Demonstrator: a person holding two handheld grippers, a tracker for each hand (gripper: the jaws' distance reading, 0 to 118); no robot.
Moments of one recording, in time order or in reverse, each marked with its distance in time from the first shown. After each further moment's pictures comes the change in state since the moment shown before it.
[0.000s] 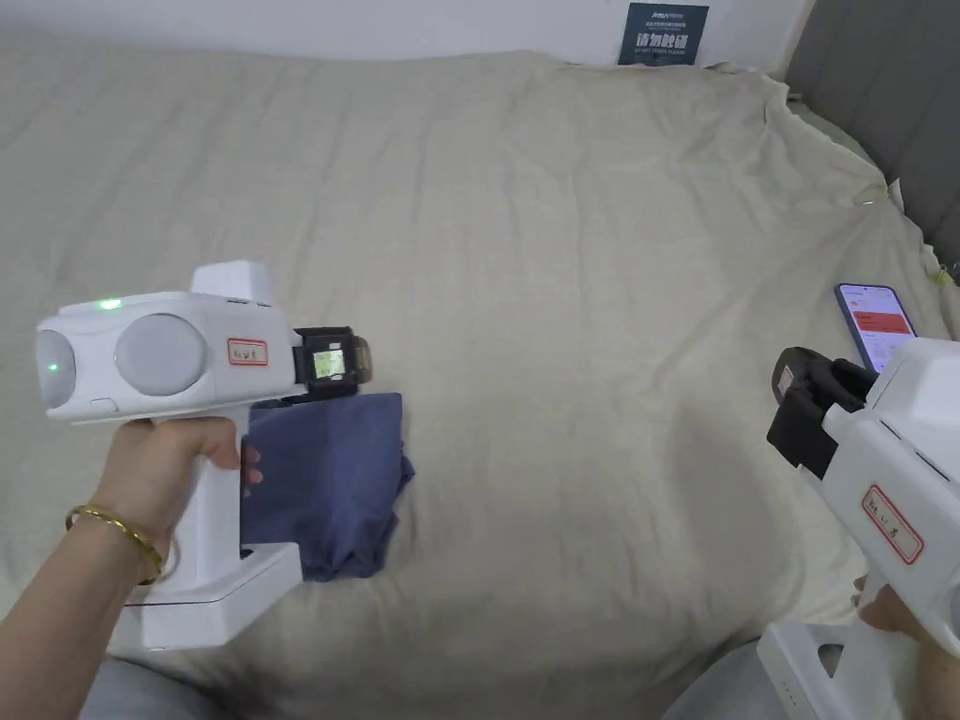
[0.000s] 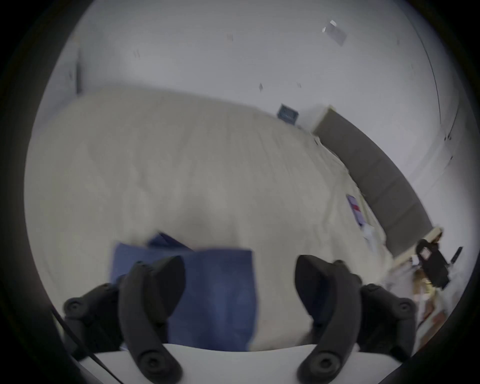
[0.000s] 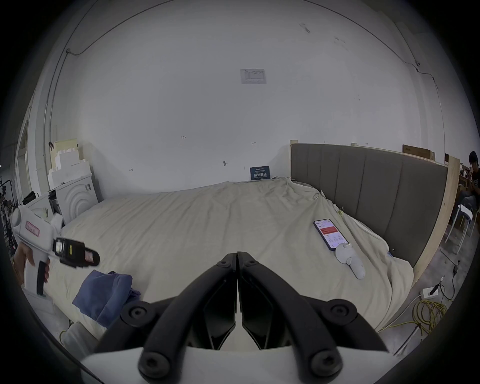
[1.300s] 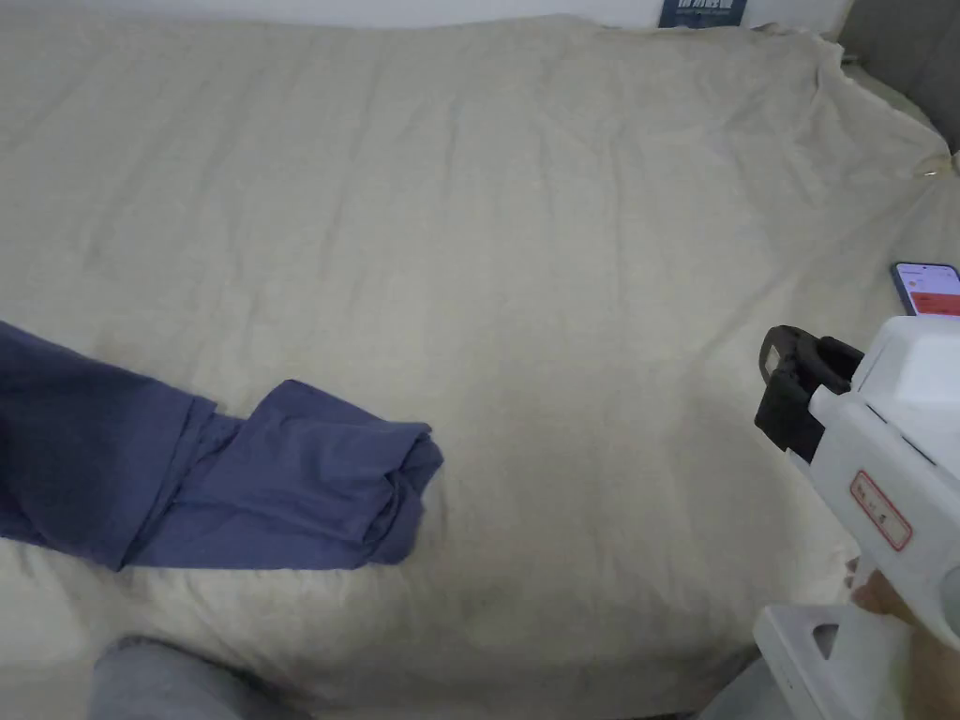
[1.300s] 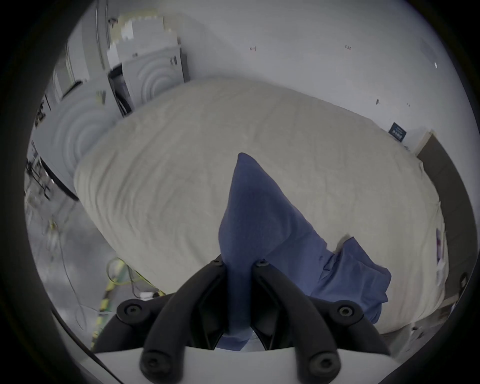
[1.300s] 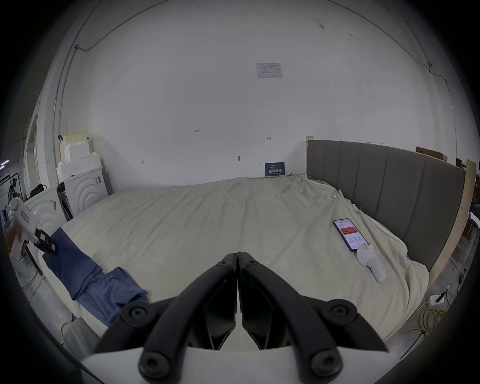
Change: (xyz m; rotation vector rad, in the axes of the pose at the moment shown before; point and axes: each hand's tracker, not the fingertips) left arm -0.170 0.025 0.060 -0.176 0.487 0.152; right arm -0.020 -0.004 -0.027 -0.018 0.073 0.026
